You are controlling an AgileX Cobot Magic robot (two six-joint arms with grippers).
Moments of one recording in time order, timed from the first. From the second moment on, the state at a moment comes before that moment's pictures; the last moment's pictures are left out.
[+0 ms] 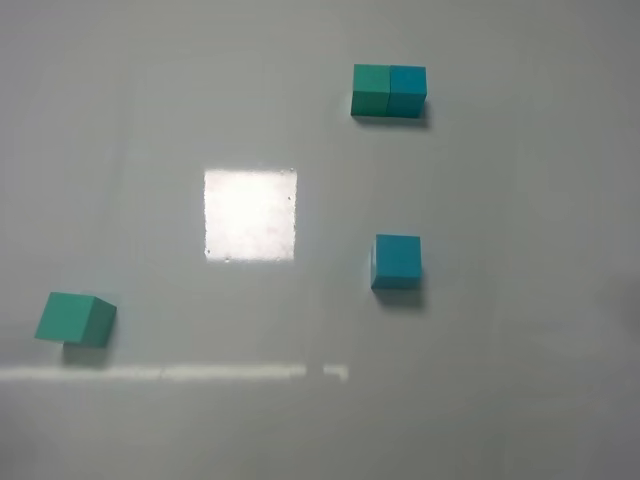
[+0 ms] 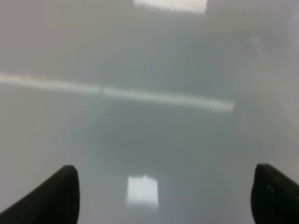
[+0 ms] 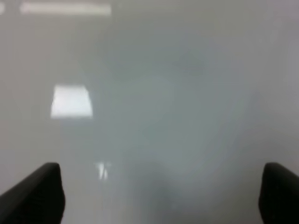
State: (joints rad) left arm 0.07 -0.01 -0.50 -0.02 1.05 -0.09; right arm 0.03 0.64 -0.87 -0.14 1.12 0.06
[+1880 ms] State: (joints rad) left arm -0.64 1.07 -1.14 0.36 1.22 0.55; right arm 0.03 0.00 -0.51 0.04 0.98 -0.08
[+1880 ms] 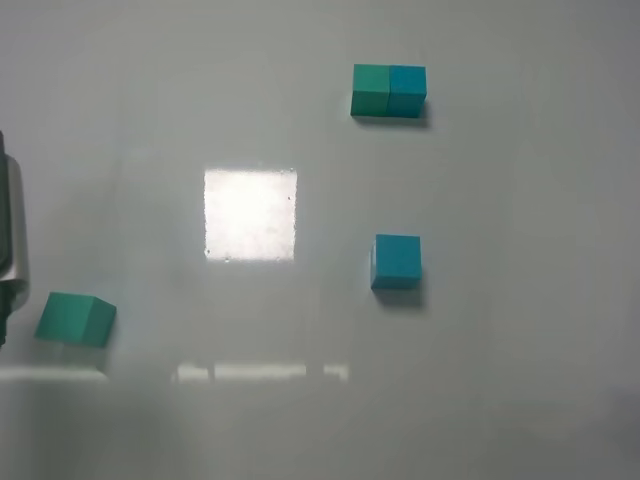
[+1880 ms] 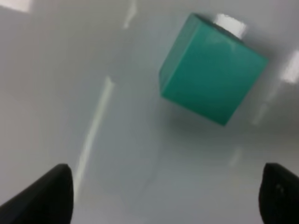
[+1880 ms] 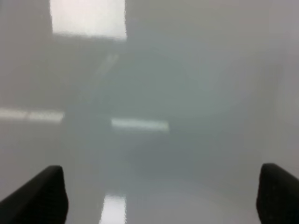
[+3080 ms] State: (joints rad) left arm -0.73 1.28 -1.07 0.48 1.13 0.70; right arm 0.03 0.00 -0.51 0.03 0.98 -0.08
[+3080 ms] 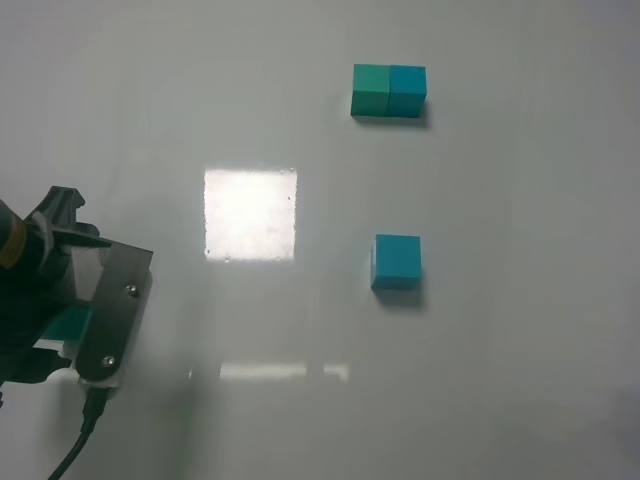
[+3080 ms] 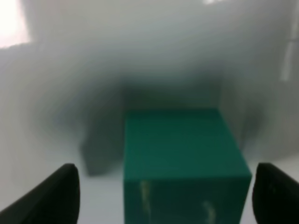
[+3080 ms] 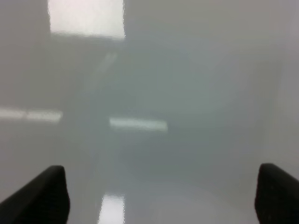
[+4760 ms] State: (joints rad) left arm -0.97 1.67 -1.55 0.52 0.99 0.63; right arm 0.03 0.00 -0.51 0.03 0.98 -0.08
